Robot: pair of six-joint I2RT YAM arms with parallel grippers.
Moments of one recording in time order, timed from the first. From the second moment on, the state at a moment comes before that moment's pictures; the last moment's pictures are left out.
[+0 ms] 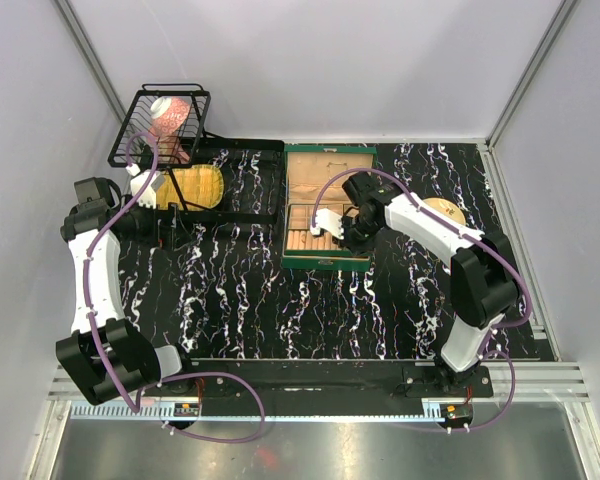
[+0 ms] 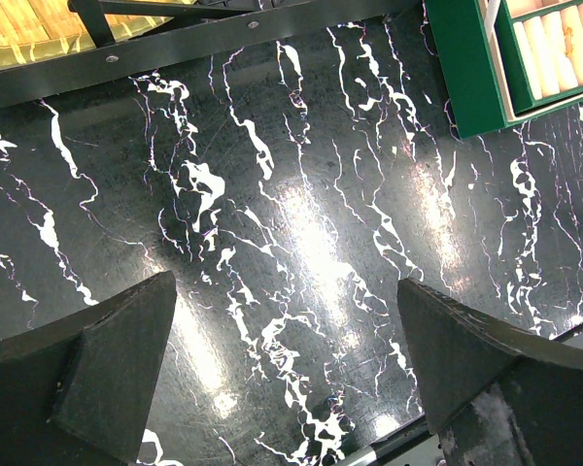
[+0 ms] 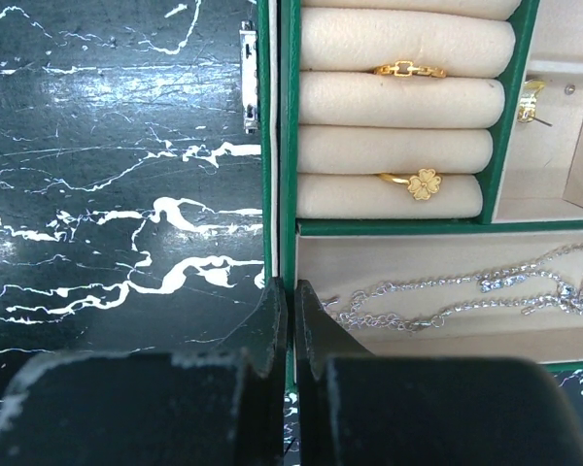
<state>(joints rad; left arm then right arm) 0.38 1.25 1.17 -0.94 0.68 0.46 0.54 1.76 1.38 -0.91 -0.28 -0.97</state>
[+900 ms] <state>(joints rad) 0.38 1.25 1.17 -0.94 0.68 0.46 0.54 1.78 1.34 -0.84 -0.30 -0.96</state>
